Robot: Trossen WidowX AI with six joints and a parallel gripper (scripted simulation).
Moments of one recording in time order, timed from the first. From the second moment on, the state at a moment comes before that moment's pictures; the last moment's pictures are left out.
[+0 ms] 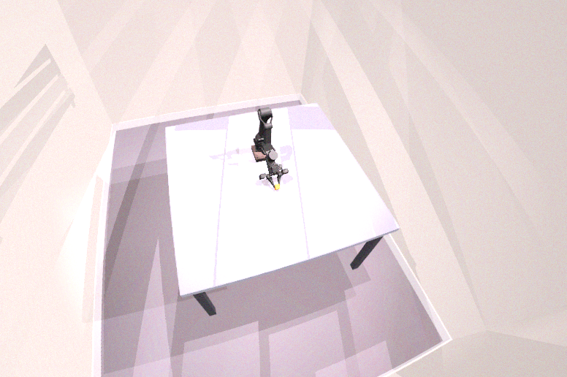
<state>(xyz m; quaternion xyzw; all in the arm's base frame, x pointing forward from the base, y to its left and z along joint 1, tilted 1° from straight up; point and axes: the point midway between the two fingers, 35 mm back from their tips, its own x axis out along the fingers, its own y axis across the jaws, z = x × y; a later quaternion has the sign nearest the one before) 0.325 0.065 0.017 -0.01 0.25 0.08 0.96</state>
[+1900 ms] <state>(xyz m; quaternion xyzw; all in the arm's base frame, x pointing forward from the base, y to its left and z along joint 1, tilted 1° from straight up) 0.324 0.065 0.016 -0.01 0.24 0.08 0.97</state>
